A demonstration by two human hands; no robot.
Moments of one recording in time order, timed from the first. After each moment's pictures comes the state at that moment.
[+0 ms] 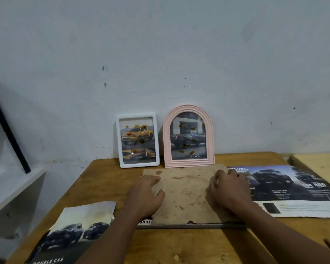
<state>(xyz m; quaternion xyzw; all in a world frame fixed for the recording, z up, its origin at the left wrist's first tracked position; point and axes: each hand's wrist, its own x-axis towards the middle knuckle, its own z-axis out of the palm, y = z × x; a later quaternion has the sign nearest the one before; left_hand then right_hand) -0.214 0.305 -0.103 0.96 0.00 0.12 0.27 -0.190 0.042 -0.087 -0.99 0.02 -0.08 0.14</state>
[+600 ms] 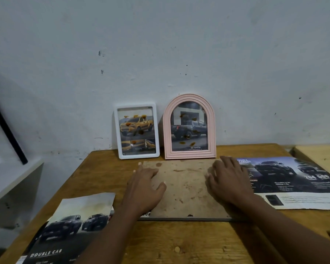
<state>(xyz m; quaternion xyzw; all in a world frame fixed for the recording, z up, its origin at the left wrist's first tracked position) -0.214 0.308 -0.116 0.95 0.01 0.10 0.28 -0.179 0.036 -0.102 -0.98 -0.08 -0.11 0.11</state>
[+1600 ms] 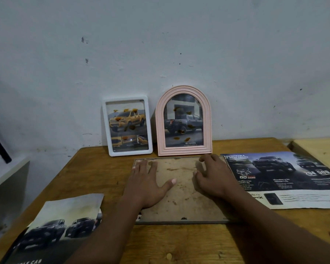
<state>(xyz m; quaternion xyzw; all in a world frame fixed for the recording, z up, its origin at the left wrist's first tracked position) -0.184 0.286 -0.113 1.00 -0.01 -0.02 0.07 -0.156 0.048 -0.110 -0.95 -0.12 -0.06 0.28</state>
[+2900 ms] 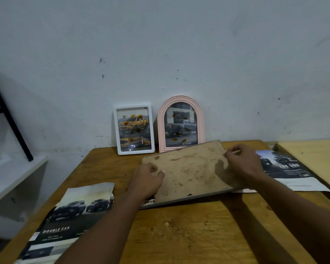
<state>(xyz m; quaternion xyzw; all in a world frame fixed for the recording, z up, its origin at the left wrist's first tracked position) -0.245 0.270 -0.083 0.92 0.08 0.08 0.37 -0.212 -0.021 -0.050 -0.87 0.06 -0.15 0.46</state>
